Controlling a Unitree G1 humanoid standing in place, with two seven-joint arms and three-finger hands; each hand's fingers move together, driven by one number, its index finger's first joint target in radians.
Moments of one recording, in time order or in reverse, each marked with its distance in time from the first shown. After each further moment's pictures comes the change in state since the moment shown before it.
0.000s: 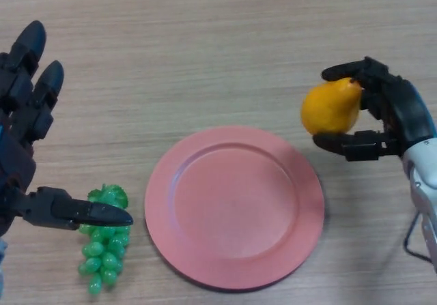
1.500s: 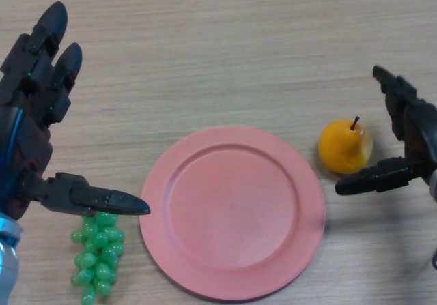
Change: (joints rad) left arm -0.052 0.012 -0.058 -0.004 0.030 0.000 0.030; right arm -0.003 -0.070 -0.046 0.236 0.052 -0.137 0.097
